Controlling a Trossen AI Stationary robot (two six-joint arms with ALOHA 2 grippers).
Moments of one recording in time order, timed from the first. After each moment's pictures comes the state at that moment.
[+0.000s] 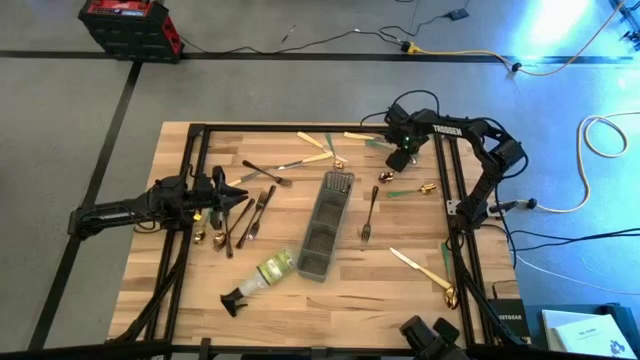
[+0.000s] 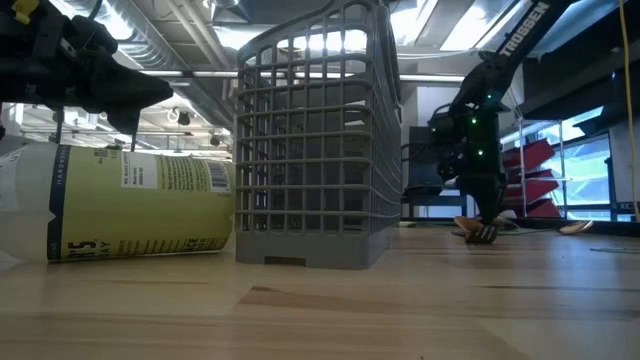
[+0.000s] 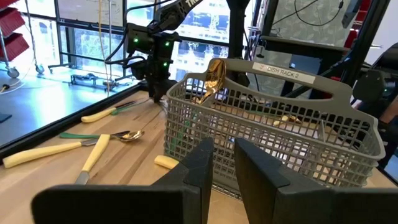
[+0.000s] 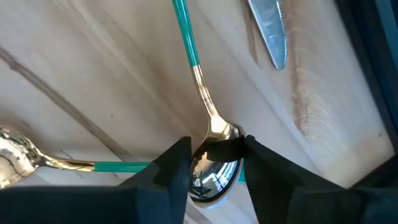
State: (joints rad) left arm 0.18 0.01 0.01 0.01 0.02 -0.14; right arm -0.92 1.75 1.01 -0.76 0.15 -0.23
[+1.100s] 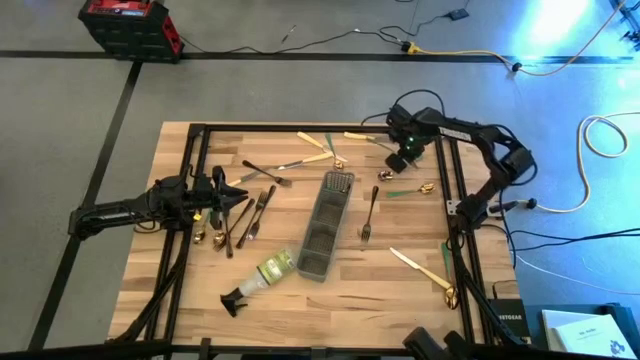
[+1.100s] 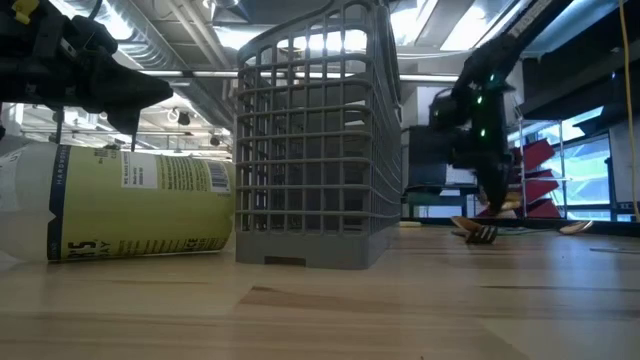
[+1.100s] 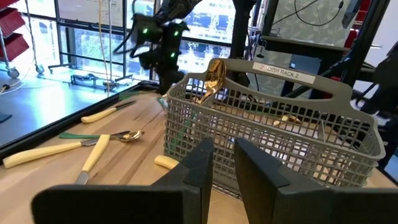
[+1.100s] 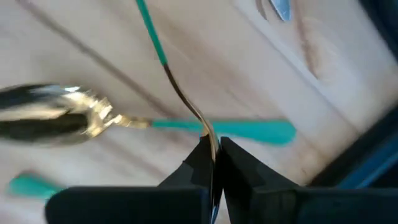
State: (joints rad) left arm 0.18 0.01 0.01 0.01 0.02 -0.14; right arm -0.86 1.61 1.04 -0.96 0.11 0.00
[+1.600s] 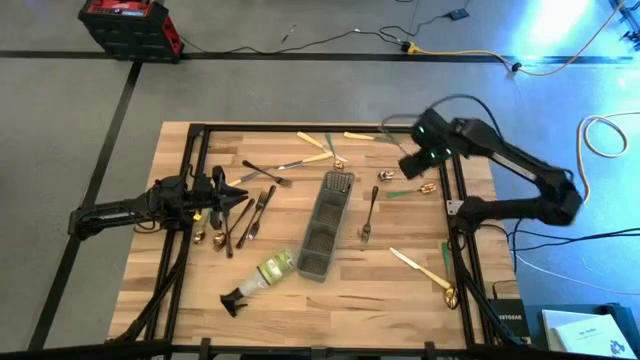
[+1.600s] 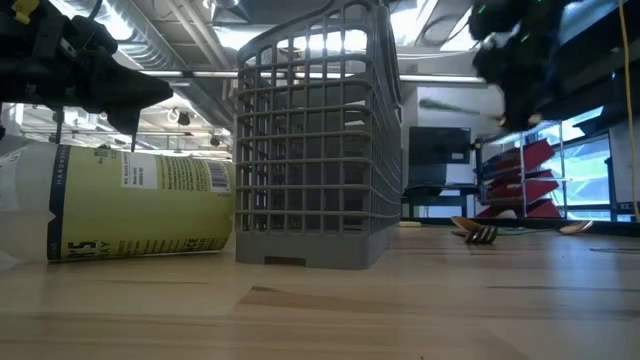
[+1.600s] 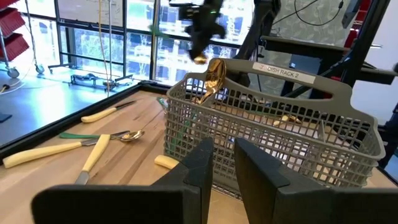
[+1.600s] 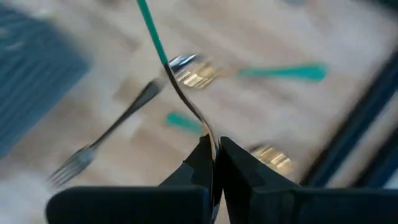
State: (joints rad) left arm 0.18 0.01 0.01 0.01 0.02 -0.14; right arm -0.62 1.07 1.04 -1.20 -0.06 0.41
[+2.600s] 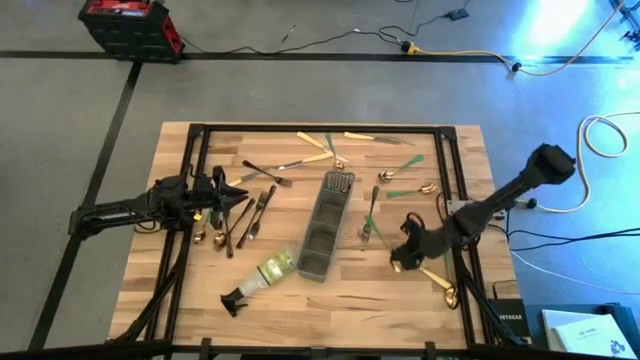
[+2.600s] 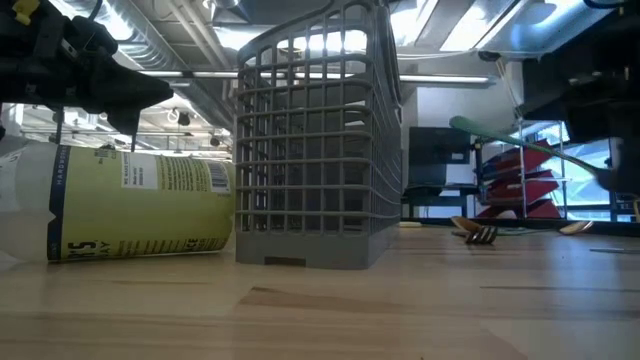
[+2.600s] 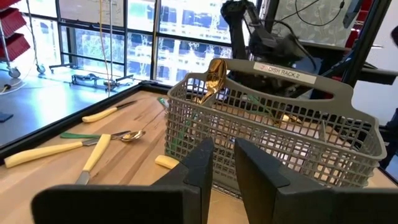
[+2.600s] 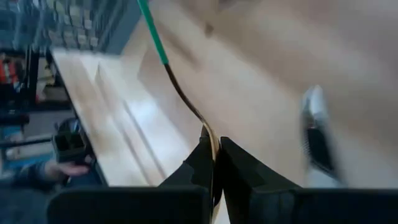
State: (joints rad) left arm 0.18 0.01 0.01 0.01 0.01 -0.14; right arm 0.60 1.01 0.27 -0.04 0.17 1.55
